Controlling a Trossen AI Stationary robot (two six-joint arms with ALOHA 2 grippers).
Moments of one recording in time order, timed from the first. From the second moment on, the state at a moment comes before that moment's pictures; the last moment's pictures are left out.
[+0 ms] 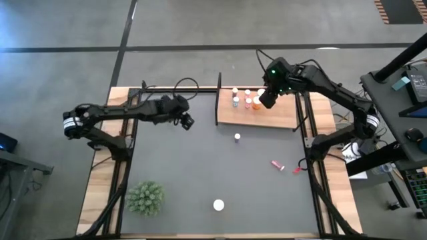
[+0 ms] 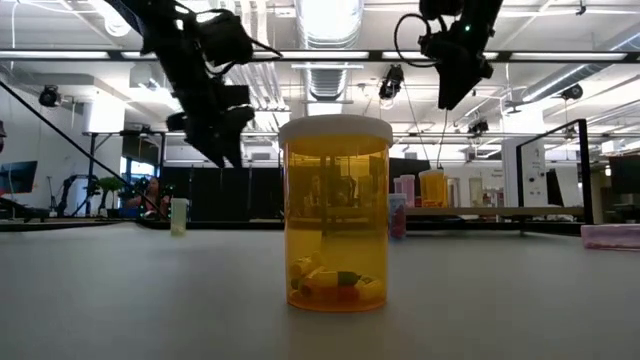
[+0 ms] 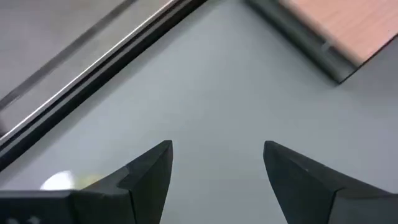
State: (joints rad) left arm 0.36 1.36 0.92 -0.51 -0.40 -0.33; right arm -0.63 1.39 1.45 -1.12 0.16 0.01
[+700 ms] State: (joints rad) left arm 0.44 1.28 0.78 -0.65 -0.51 -0.60; right arm -0.63 1.44 1.45 -1.12 0.16 -0.06
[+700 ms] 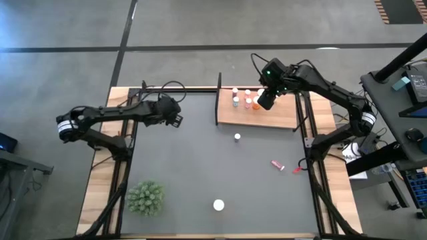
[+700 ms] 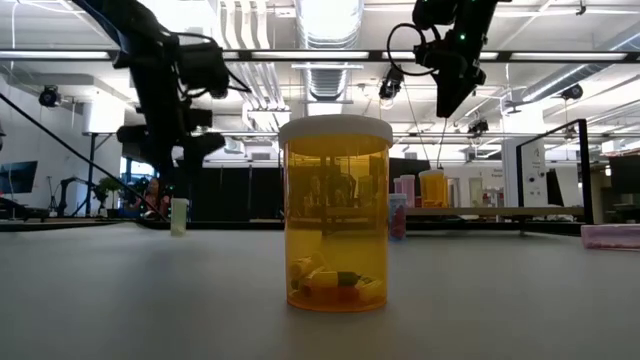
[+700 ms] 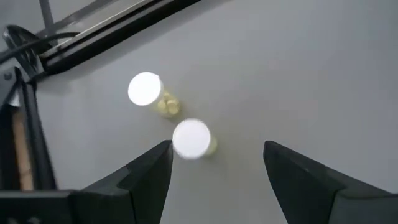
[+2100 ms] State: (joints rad) left arm 0.48 1.49 0.77 -0.55 -0.63 -0.76; right arm -0.63 1.44 1.45 -1.12 0.16 -0.05
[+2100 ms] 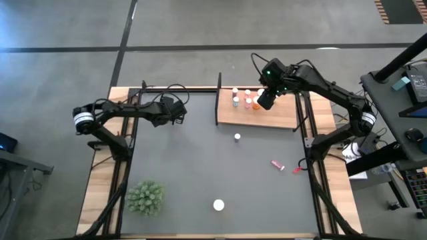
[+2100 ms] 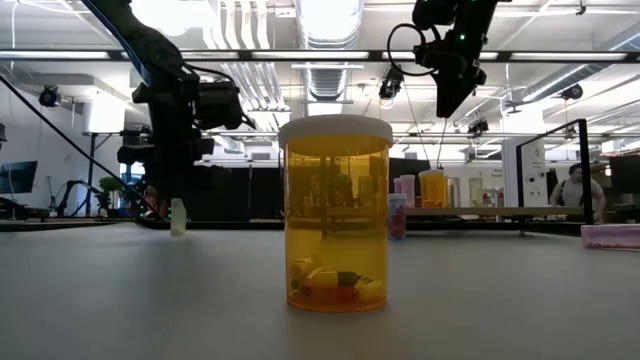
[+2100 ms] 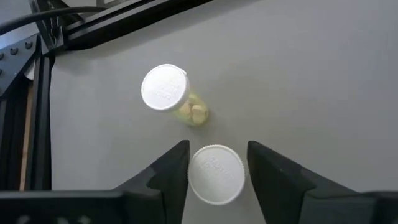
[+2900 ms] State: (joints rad) left arm 0.29 1.49 0.77 -0.39 -0.46 -0.73; right arm -0.63 1.44 1.45 -1.12 0.16 -0.05
